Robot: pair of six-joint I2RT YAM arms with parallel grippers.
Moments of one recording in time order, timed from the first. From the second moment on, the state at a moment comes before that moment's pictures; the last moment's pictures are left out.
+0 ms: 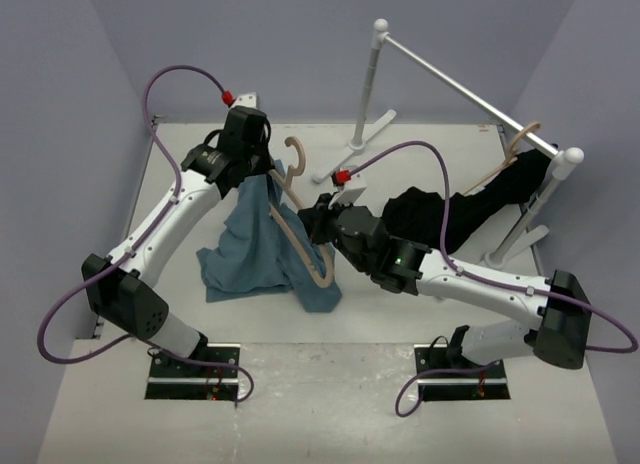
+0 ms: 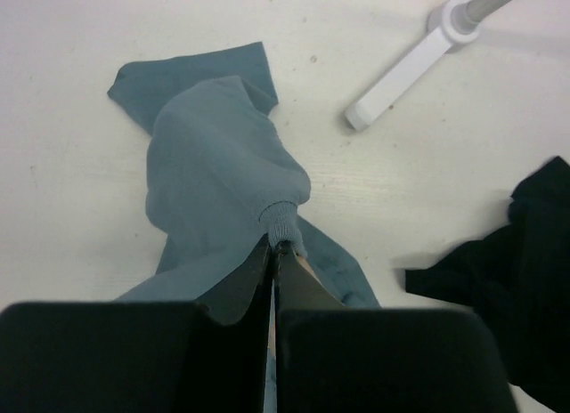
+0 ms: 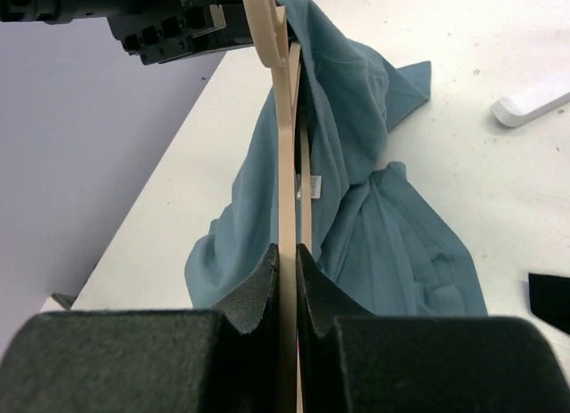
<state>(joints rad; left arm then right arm) -0.47 1.54 1.55 -0.71 -0.31 -0.48 1.09 1.31 1.02 0.08 0.47 0.56</state>
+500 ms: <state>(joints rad) -0.47 1.31 1.50 -0.70 -0.12 -0.50 1.07 1.49 1.11 0.35 0.52 0.44</state>
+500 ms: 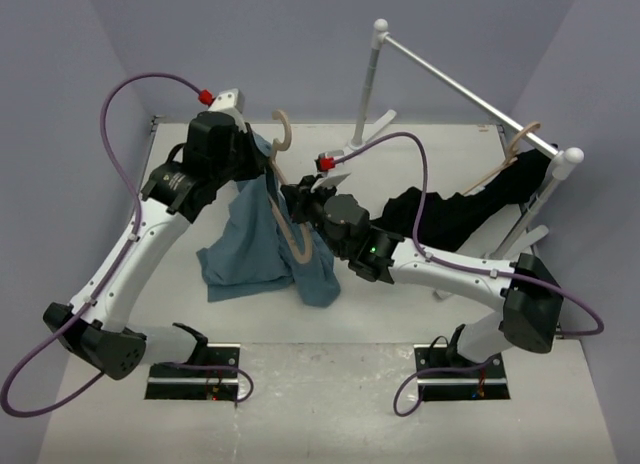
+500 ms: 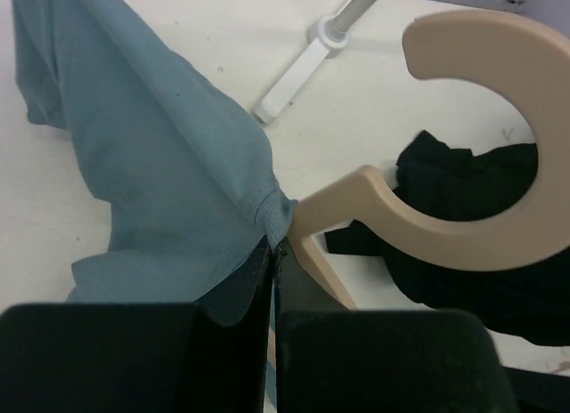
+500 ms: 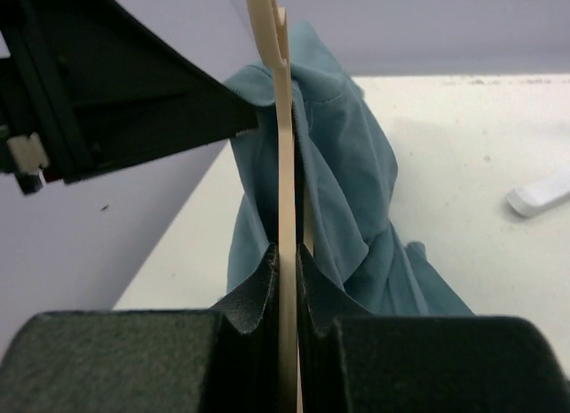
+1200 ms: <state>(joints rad) -0.45 1.33 1.63 -0.67 0.29 -0.40 0.80 1.38 0.94 0.59 0.07 0.47</state>
